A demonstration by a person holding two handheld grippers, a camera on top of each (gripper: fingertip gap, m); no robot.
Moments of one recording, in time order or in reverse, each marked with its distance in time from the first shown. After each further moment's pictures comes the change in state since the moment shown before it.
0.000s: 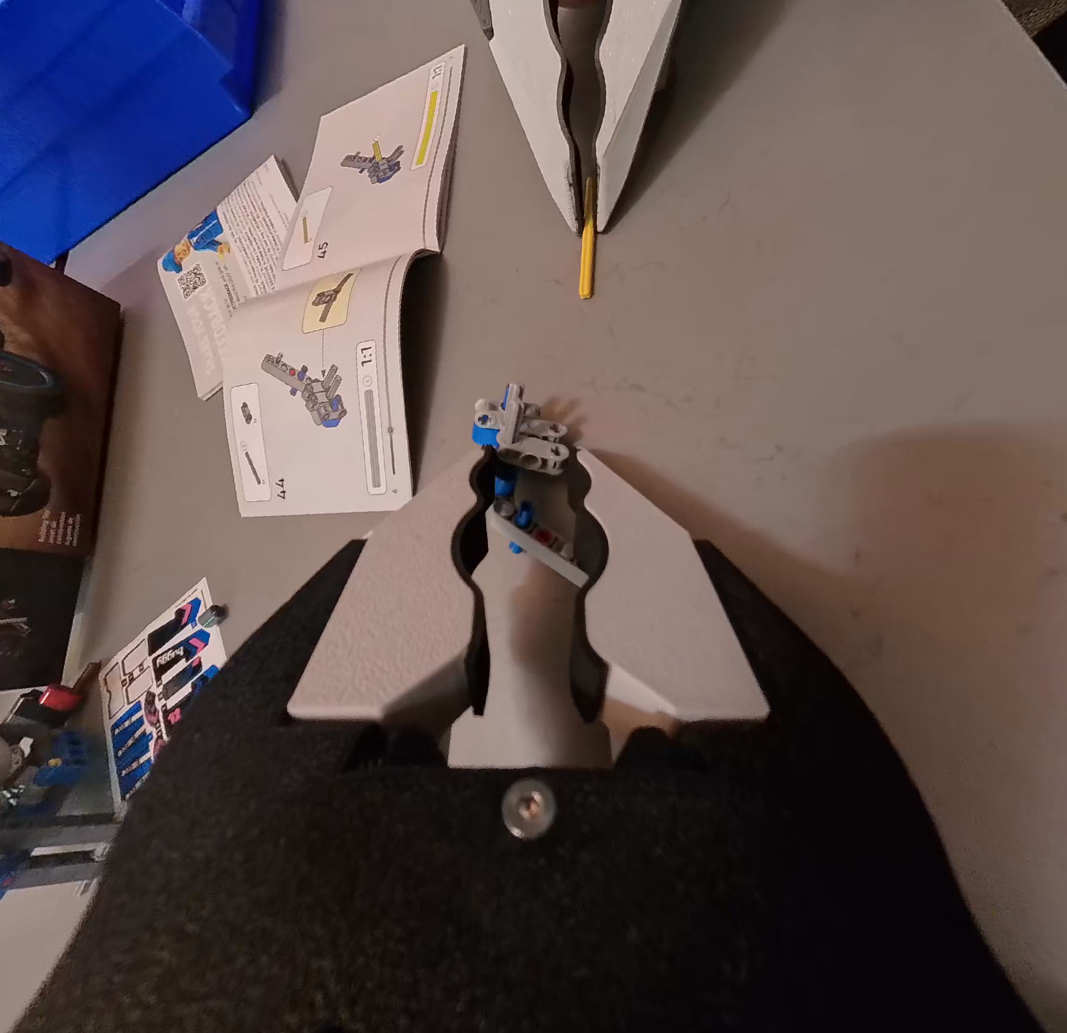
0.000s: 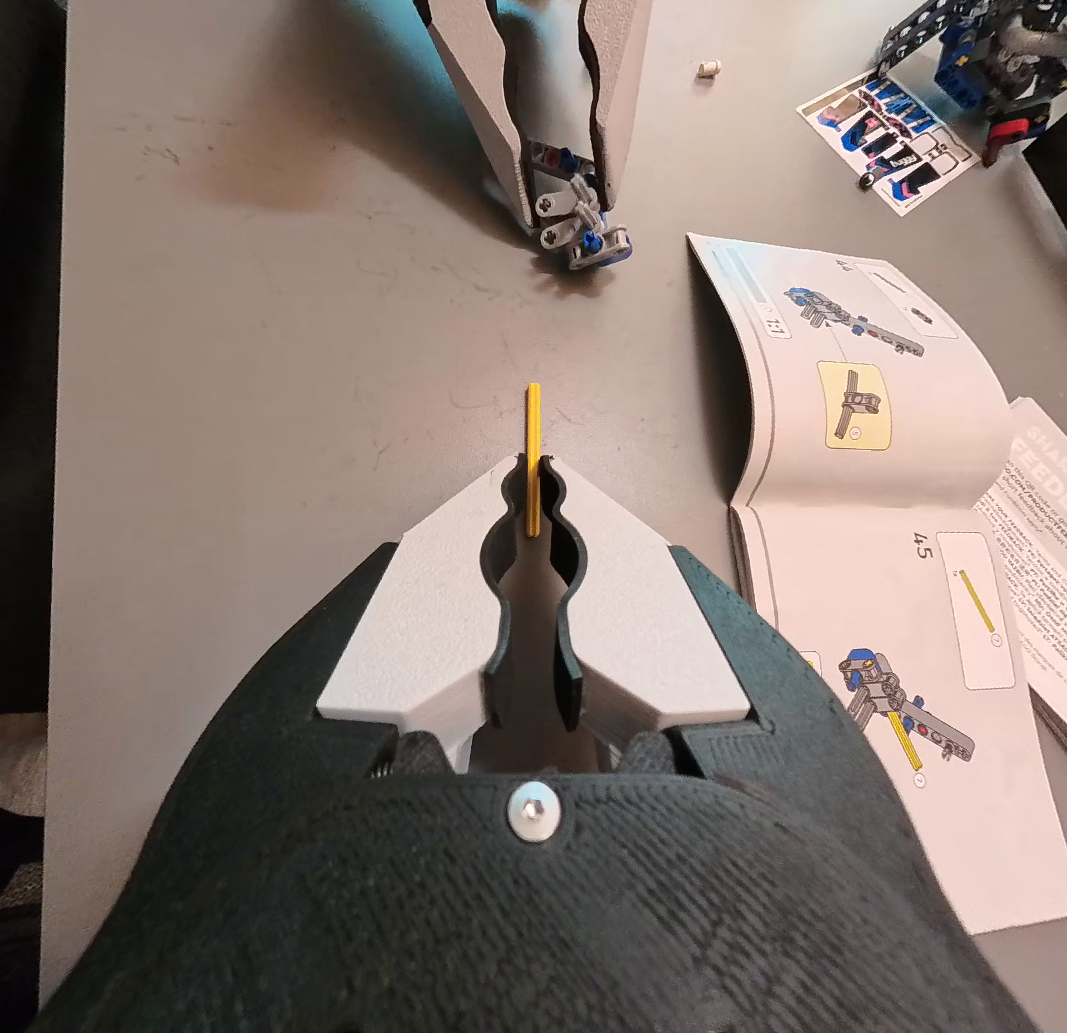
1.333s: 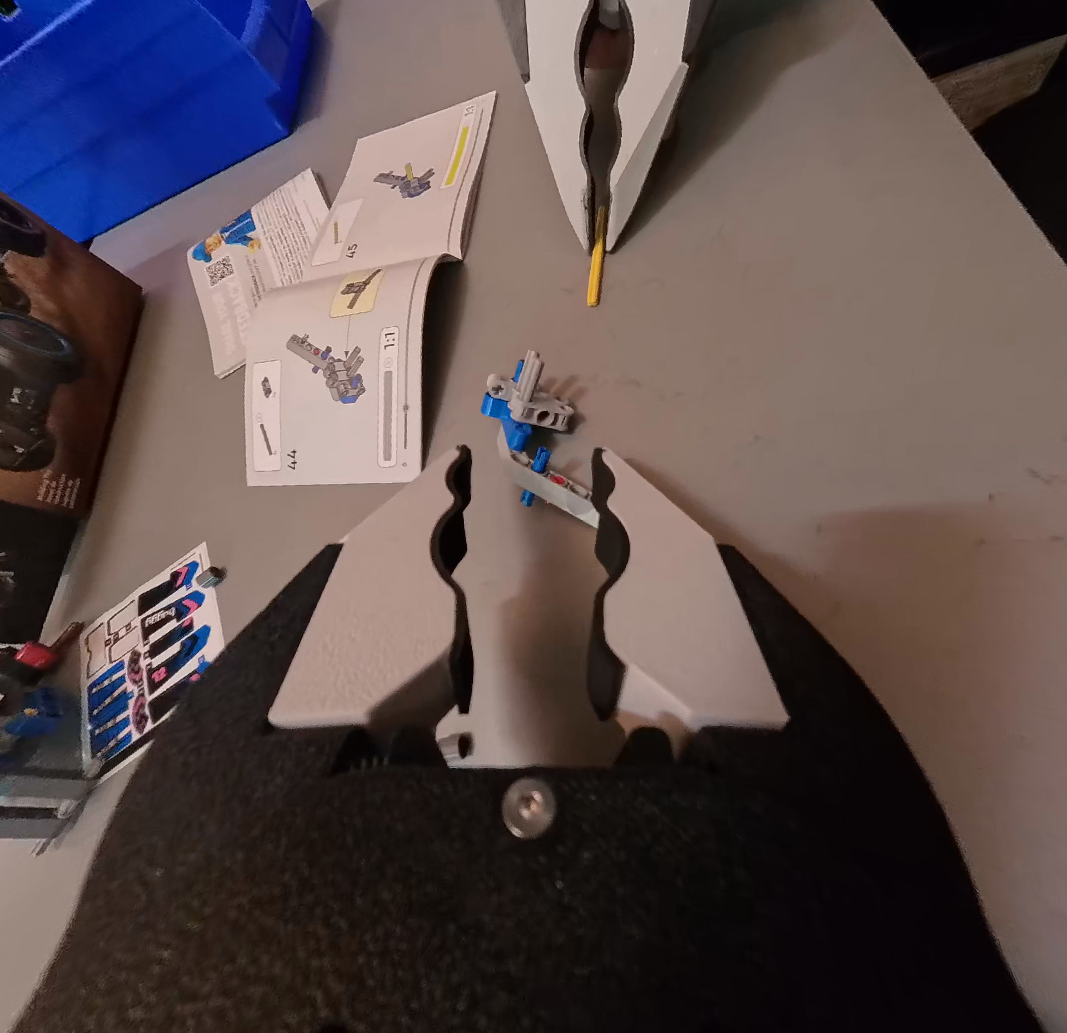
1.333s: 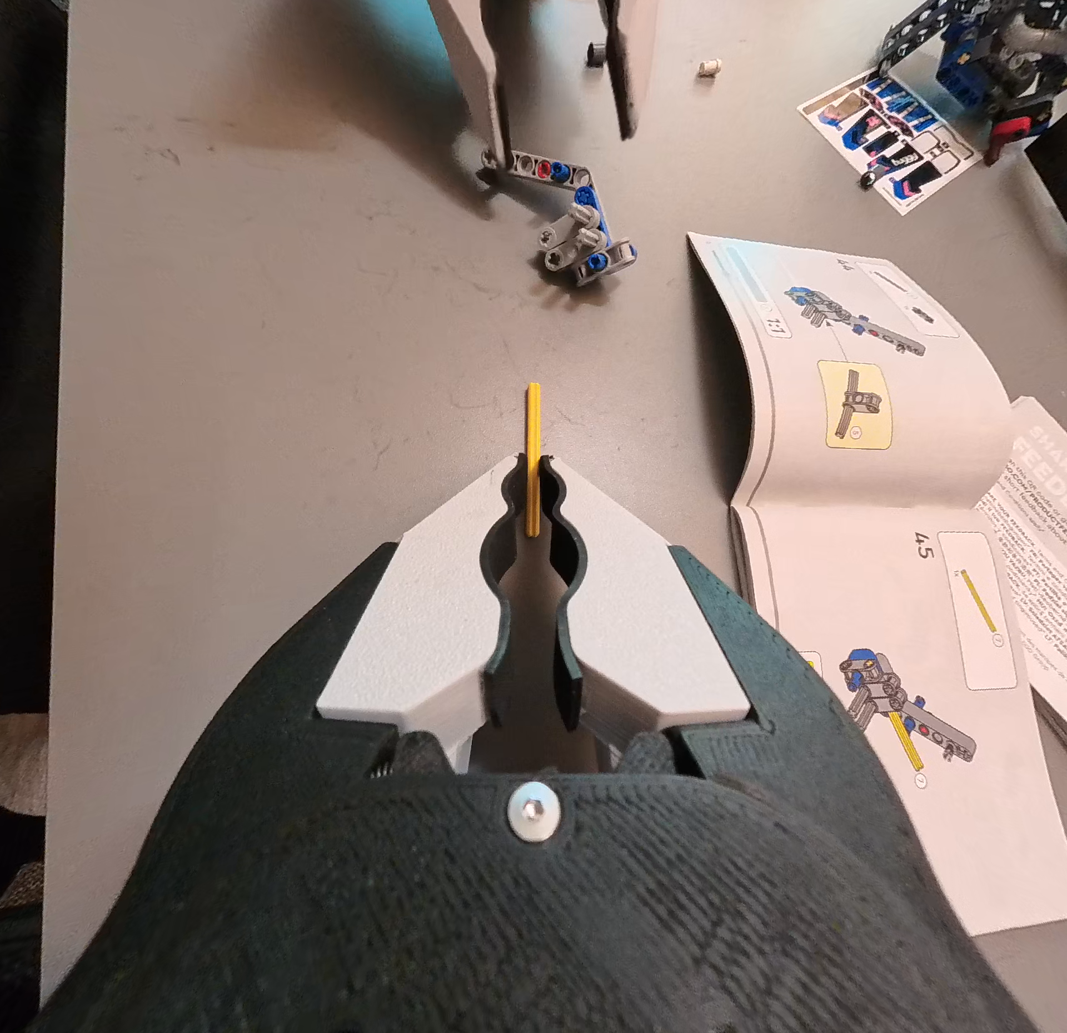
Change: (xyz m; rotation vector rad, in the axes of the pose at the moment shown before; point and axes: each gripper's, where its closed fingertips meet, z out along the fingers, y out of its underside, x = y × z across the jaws) left arm -0.002 0.000 -0.021 0.083 0.002 -0.087; right arm 0.000 0.000 0.000 0.000 -0.002 0.003
